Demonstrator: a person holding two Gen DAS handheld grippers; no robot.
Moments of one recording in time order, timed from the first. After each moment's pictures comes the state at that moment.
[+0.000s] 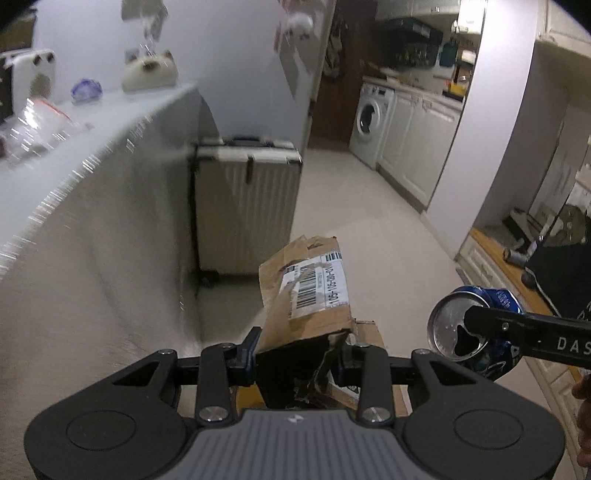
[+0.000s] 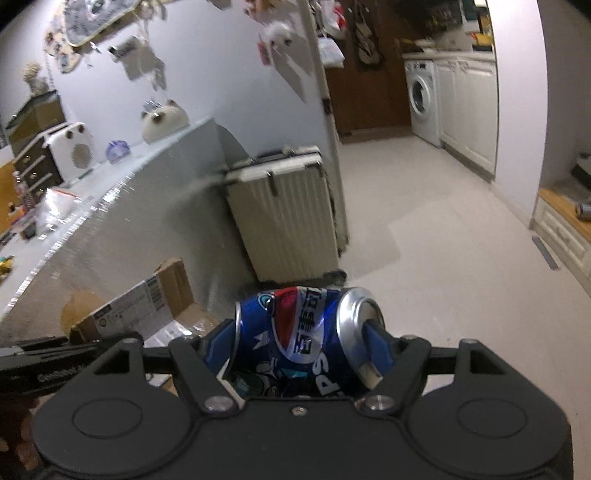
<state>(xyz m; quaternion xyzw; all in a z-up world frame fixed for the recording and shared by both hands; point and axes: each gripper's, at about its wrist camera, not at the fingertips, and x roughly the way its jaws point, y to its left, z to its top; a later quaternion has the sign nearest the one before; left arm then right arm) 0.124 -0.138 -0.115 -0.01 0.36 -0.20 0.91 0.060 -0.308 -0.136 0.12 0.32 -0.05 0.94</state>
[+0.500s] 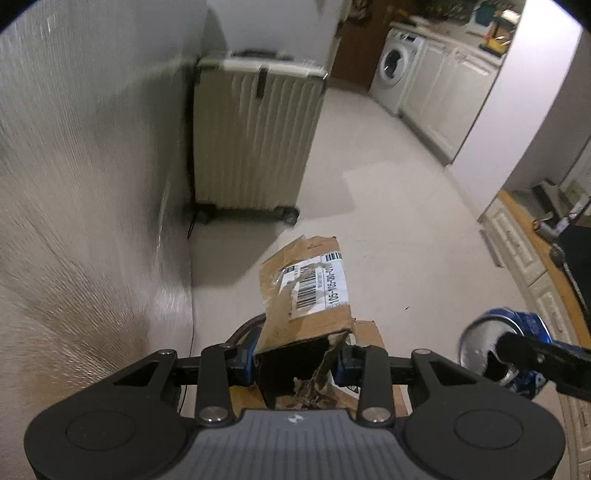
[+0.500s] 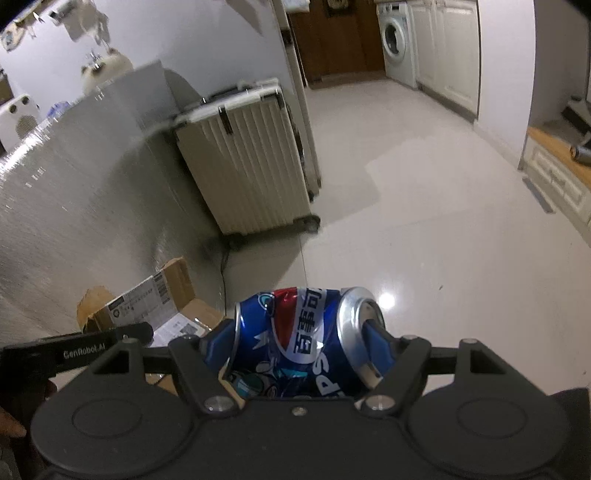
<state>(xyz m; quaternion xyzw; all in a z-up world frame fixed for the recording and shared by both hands) 0.222 -0.165 -0.245 -0.02 0.46 -0.18 0.87 0.125 -0.335 -0.250 0.15 0.40 -0.08 0.90</state>
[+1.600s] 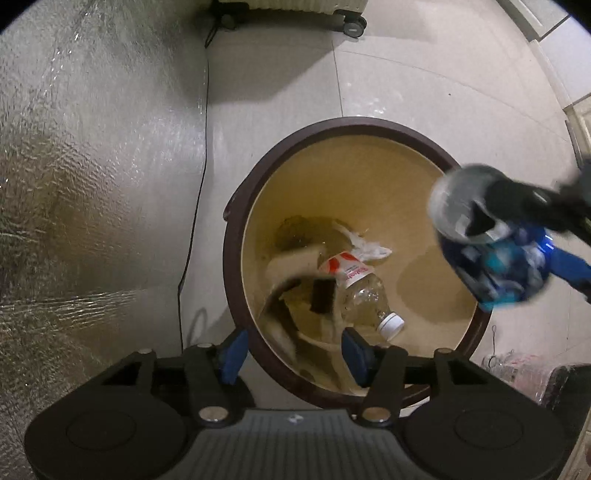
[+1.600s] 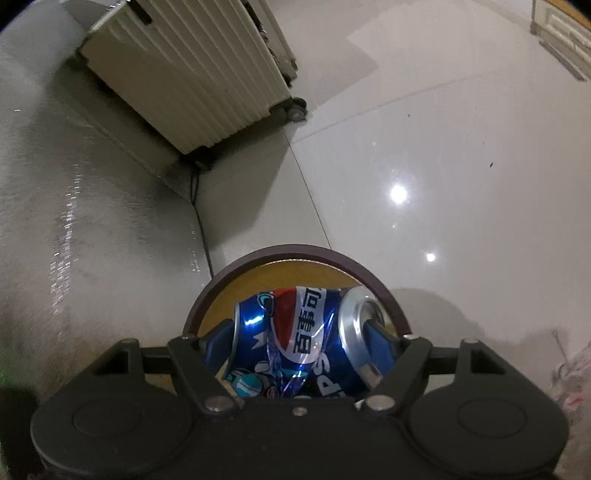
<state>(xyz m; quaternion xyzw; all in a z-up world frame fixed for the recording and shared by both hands) 0.304 -0.175 -0.460 0.02 0.69 -0.11 0.72 0.262 -0.338 -0.456 0.27 0.52 -0.09 0.80</state>
